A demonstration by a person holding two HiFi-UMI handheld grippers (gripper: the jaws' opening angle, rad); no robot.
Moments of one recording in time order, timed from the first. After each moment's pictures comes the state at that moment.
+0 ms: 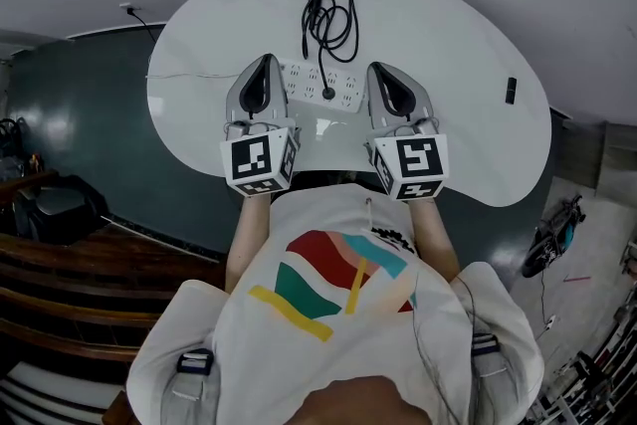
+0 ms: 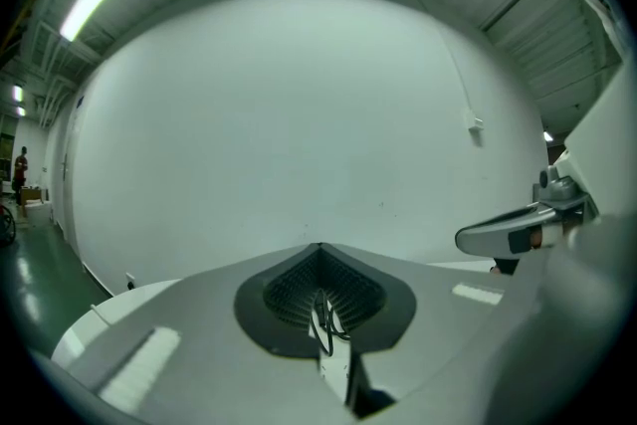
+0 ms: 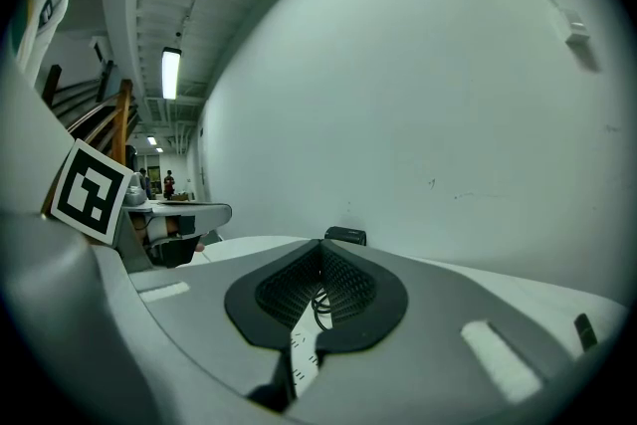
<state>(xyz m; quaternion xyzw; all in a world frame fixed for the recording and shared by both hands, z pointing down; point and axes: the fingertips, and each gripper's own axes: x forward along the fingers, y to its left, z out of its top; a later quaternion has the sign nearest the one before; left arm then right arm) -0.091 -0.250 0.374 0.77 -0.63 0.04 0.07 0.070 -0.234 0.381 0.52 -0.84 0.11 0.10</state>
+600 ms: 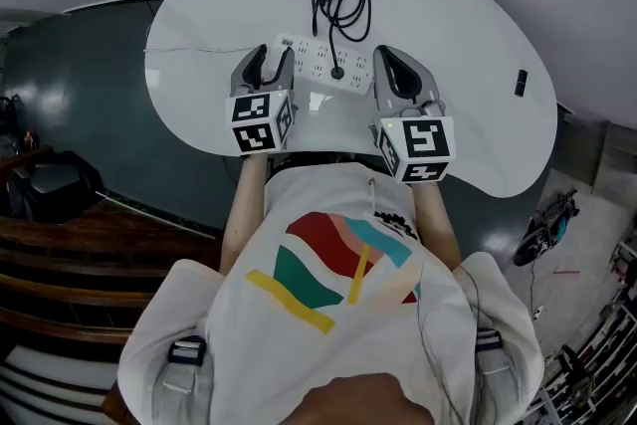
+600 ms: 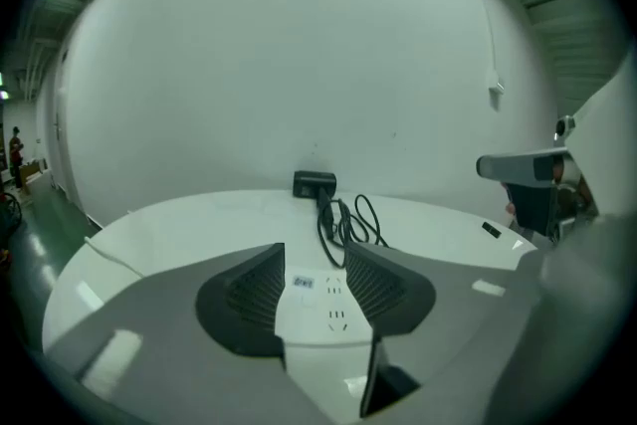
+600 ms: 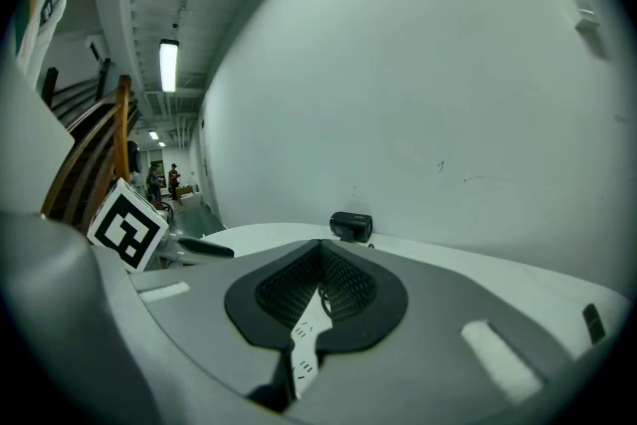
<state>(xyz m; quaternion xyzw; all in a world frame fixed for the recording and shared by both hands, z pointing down) -0.113 -0.251 0.491 0.75 -0.60 0.17 0.22 0.059 -0.239 0.403 0.50 -0.84 0.13 0.13</state>
